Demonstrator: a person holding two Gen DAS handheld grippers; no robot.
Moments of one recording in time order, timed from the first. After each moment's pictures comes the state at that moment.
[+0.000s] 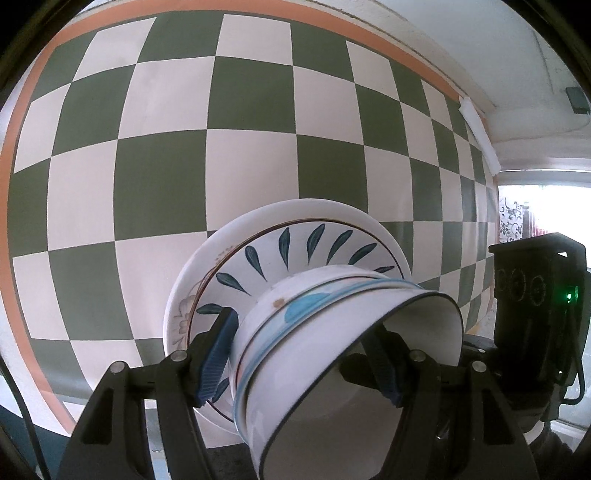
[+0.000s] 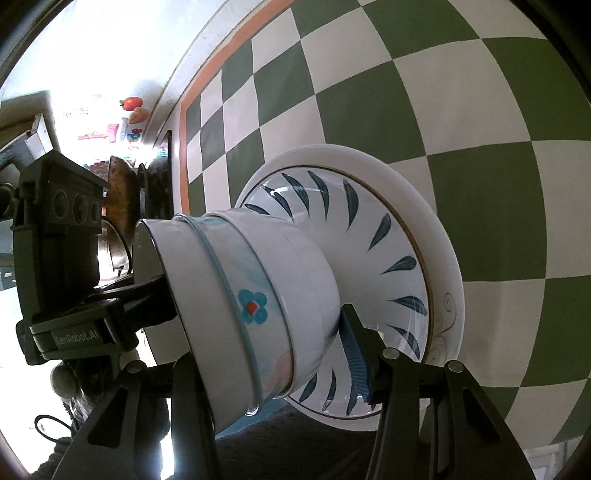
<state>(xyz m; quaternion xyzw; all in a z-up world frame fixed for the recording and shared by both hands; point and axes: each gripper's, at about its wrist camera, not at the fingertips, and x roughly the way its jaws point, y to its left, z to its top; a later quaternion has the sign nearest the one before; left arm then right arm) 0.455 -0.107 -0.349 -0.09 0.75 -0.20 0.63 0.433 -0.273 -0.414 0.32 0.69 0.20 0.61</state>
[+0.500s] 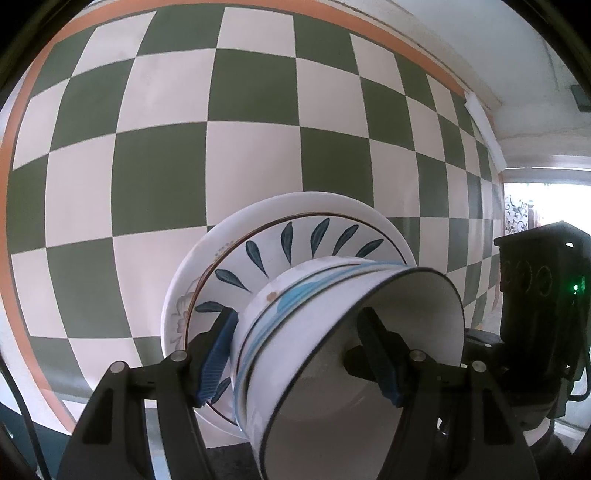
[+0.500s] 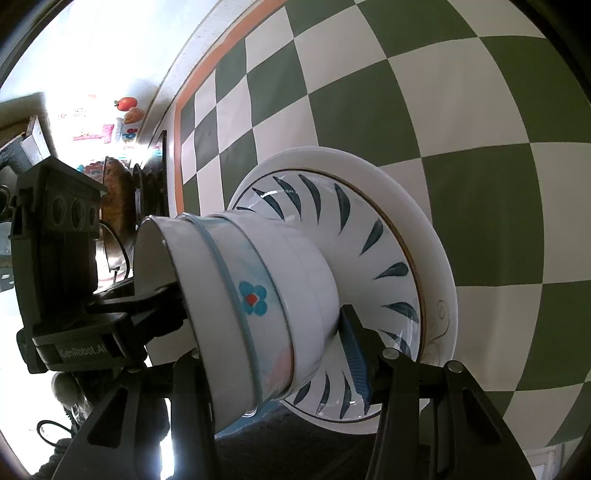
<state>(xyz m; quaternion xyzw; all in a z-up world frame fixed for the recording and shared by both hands) 0.452 -0.112 -0.355 -0.09 0.75 -0.19 0.62 0.436 -0.276 -0.417 0.32 0.70 0.19 0.61</state>
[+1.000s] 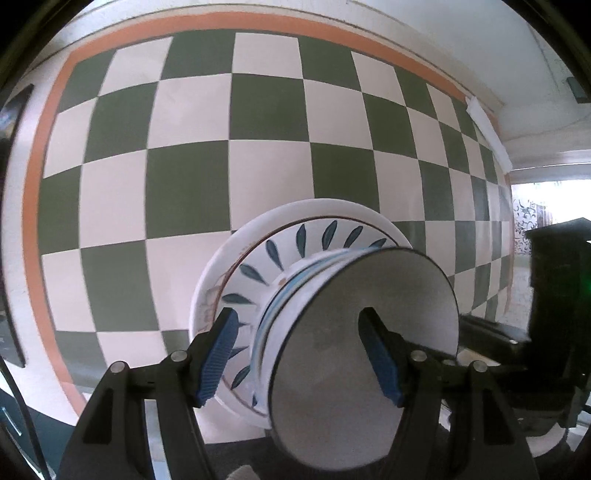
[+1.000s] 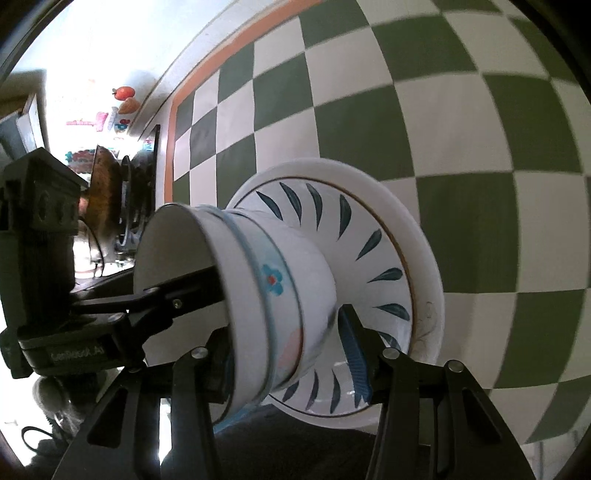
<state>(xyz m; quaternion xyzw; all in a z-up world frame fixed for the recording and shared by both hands) 0.444 -0.101 -0.329 -0.06 0.73 -0.17 0.66 0.433 -0.271 -0.389 0.26 0.70 0.17 0.65</state>
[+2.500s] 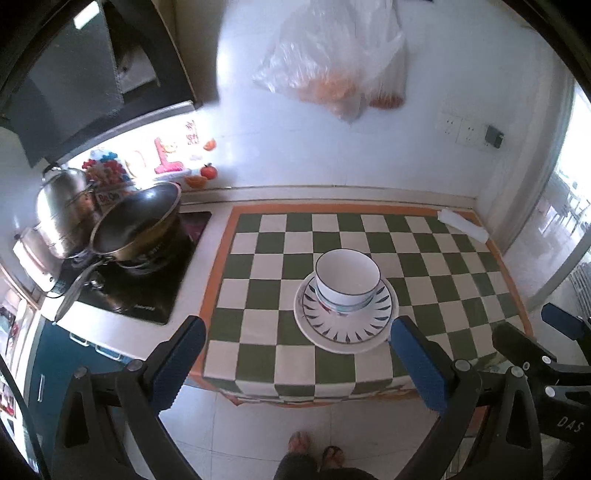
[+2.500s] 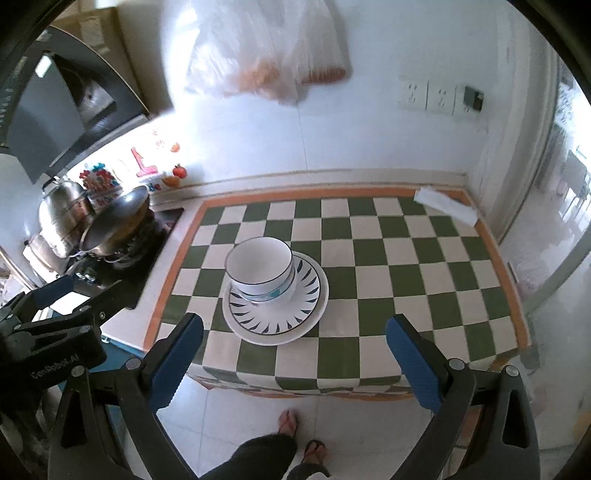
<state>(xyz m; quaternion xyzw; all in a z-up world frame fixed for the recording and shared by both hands) 0.159 -0.060 -0.088 0.02 0.42 -0.03 0.91 0.146 -0.254 -0.106 0.06 0.43 0.02 0.90</state>
